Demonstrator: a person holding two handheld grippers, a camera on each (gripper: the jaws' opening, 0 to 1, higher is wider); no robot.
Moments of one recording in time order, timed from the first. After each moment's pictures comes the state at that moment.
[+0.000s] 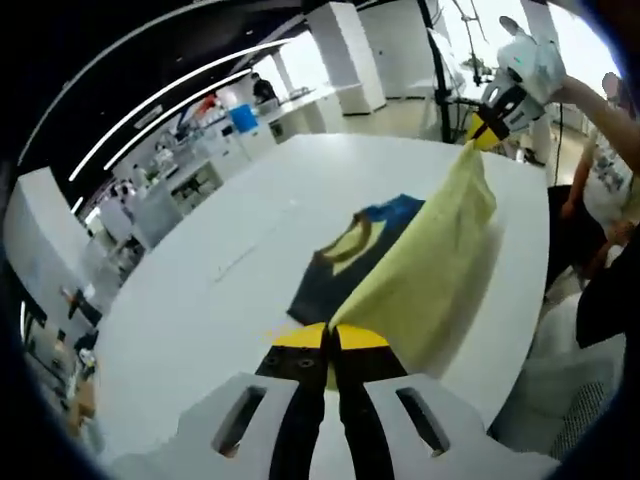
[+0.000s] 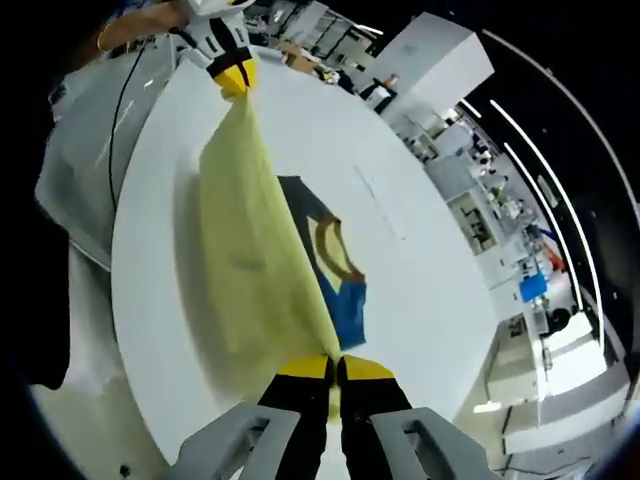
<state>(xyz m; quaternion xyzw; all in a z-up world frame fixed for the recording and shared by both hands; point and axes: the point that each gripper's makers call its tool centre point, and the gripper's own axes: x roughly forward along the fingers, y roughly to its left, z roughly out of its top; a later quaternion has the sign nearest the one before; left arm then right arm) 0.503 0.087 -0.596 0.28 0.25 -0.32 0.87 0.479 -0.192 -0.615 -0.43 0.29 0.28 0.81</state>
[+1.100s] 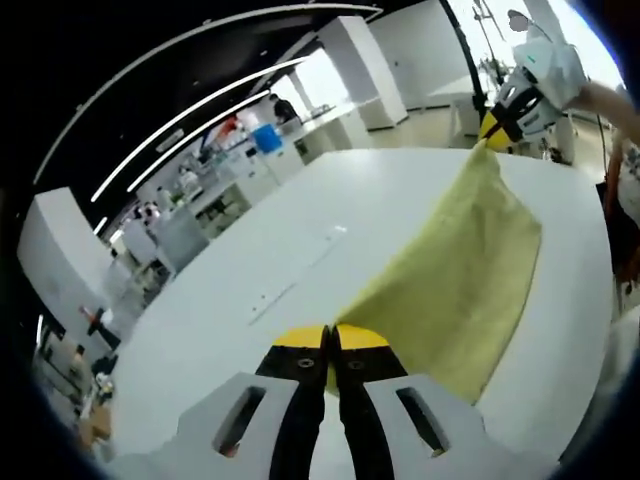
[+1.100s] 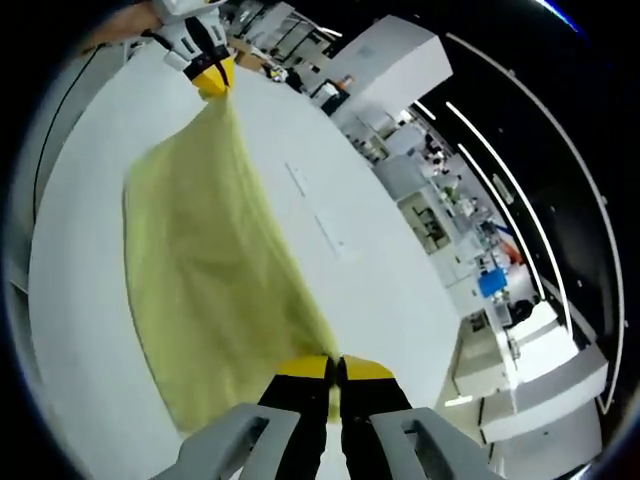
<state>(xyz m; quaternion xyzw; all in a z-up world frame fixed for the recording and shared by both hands) 0.619 0.073 -0.614 0.30 0.20 -0.29 0.88 0.590 -0.205 -0.630 -0.44 0.26 0.21 0.84</state>
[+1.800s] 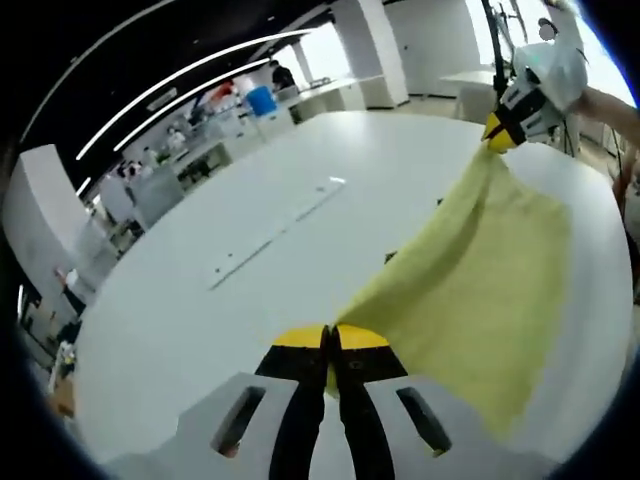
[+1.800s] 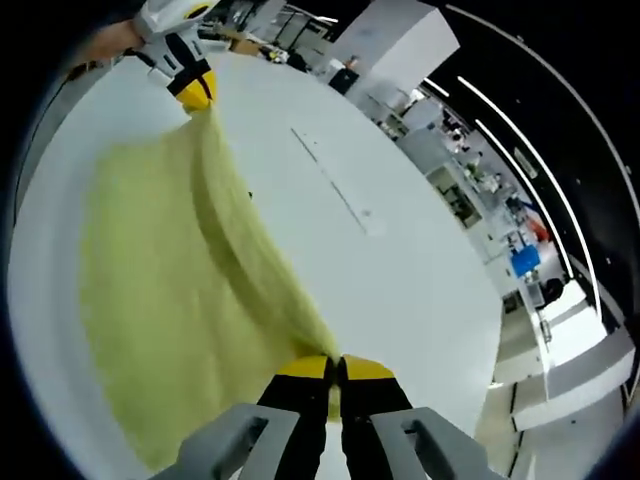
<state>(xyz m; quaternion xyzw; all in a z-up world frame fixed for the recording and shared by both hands) 0.669 0.076 -0.709 0.26 0.27 -0.30 0.88 0.649 -0.207 -0.717 -0.39 0.32 0.24 0.83</state>
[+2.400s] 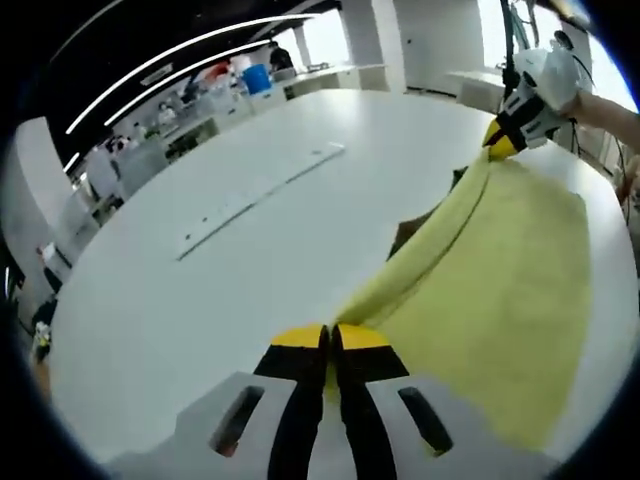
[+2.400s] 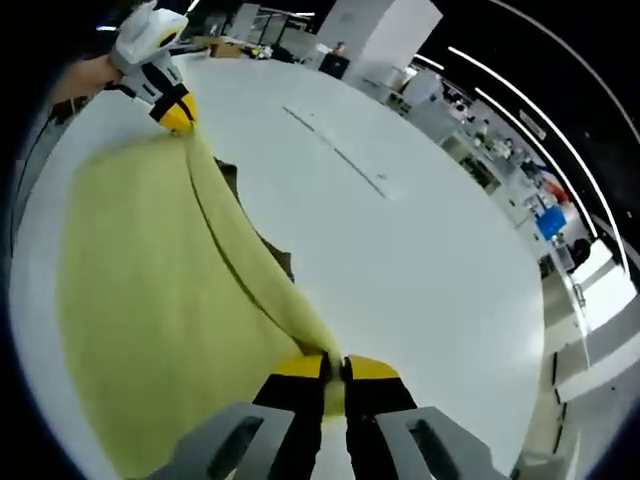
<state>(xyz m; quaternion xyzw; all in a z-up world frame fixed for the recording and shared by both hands) 0.681 0.080 -0.757 0.23 0.31 -0.32 0.87 0.655 -0.210 -0.765 -0.29 0.37 0.26 0.84</state>
